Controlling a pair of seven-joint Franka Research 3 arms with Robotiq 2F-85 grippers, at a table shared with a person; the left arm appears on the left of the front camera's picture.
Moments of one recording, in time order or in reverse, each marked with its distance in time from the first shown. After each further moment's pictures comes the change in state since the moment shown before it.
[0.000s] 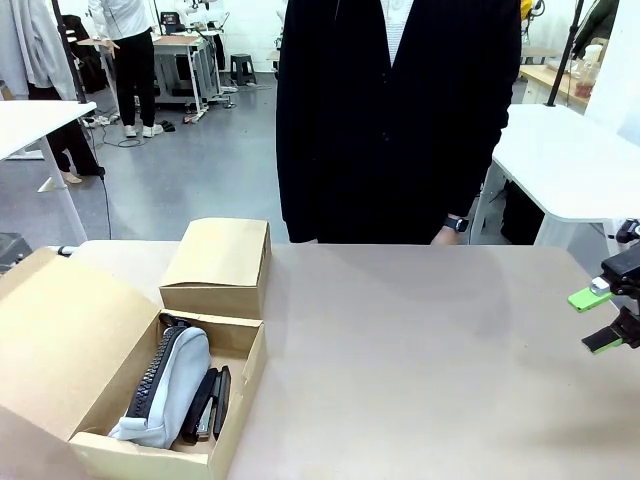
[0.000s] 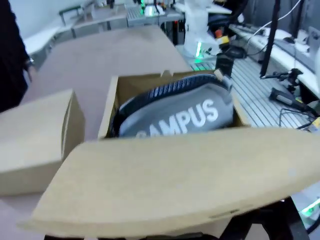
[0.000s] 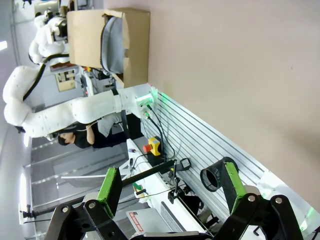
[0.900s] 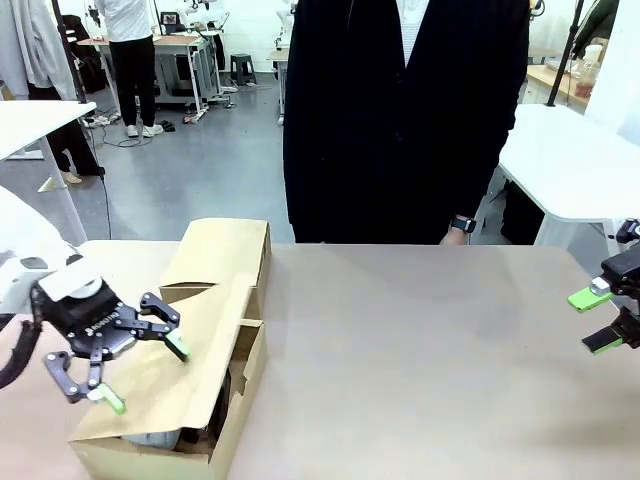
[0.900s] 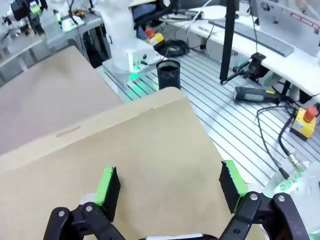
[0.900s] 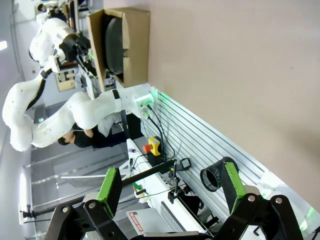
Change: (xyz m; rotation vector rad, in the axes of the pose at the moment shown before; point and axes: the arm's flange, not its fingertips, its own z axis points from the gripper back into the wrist) left arm 0.068 -0.010 -0.210 -0.372 0.041 -0.178; right arm 0.000 0.000 0.000 0.000 0.000 0.000
